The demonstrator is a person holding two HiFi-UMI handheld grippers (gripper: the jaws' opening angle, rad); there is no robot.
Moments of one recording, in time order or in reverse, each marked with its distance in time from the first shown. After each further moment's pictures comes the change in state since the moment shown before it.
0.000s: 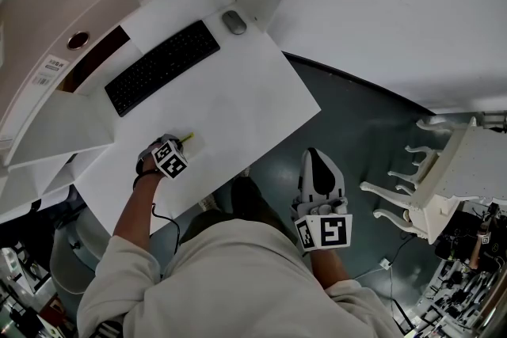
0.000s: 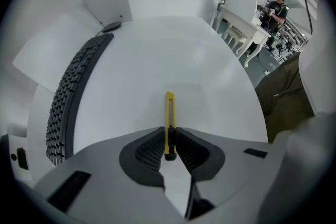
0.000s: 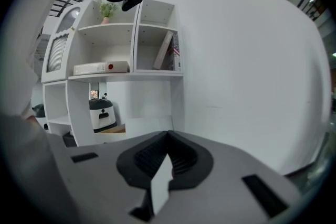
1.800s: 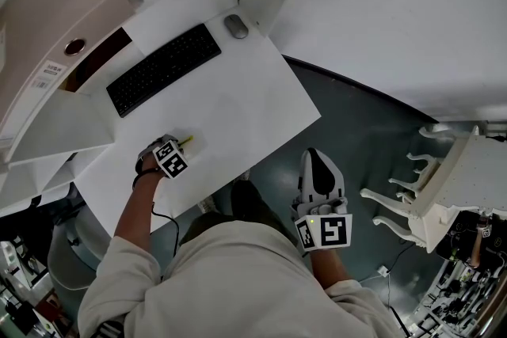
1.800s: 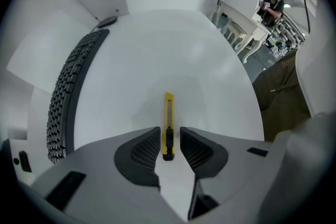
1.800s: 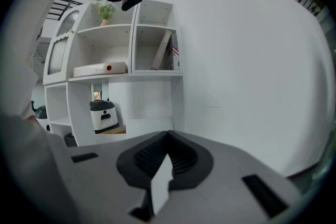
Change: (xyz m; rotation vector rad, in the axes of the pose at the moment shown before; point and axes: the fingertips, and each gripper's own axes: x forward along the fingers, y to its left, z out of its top) left arm 0.001 -0.001 0.003 0.013 0.069 -0.023; right arm 0.011 -0.014 0.002 0.007 -0.008 0.035
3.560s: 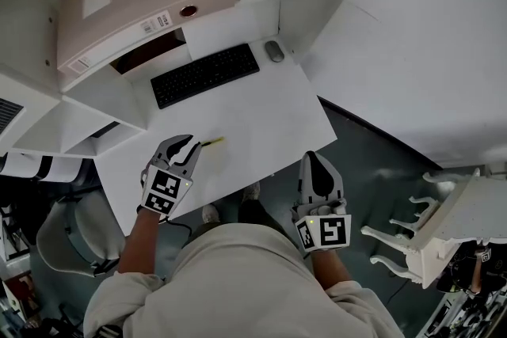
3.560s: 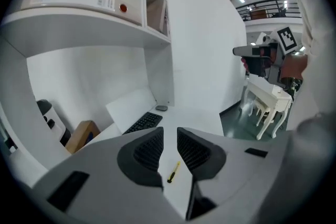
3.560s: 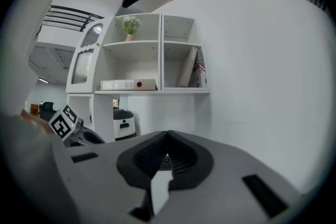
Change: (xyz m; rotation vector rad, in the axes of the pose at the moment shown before) left arm -0.293 -0.009 0.018 -0.379 -0.790 0.347; right arm -0.029 0.095 0.048 -0.067 -0.127 0.175
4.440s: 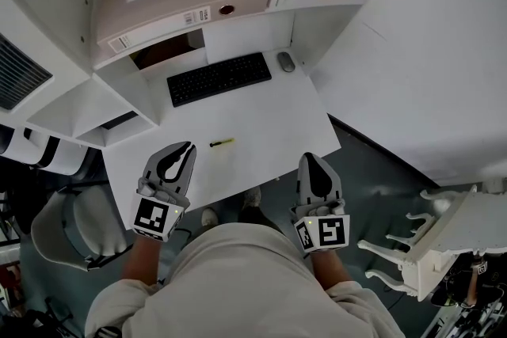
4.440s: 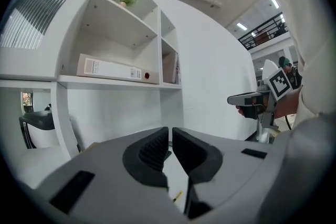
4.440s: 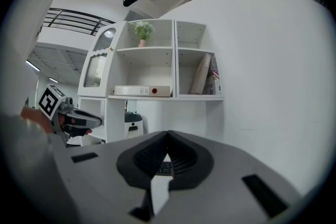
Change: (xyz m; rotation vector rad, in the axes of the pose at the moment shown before) left arm -0.130 0.004 0.070 -0.098 -0.401 0.161; right arm -0.010 0.051 0.022 -0.045 -0.045 0.081
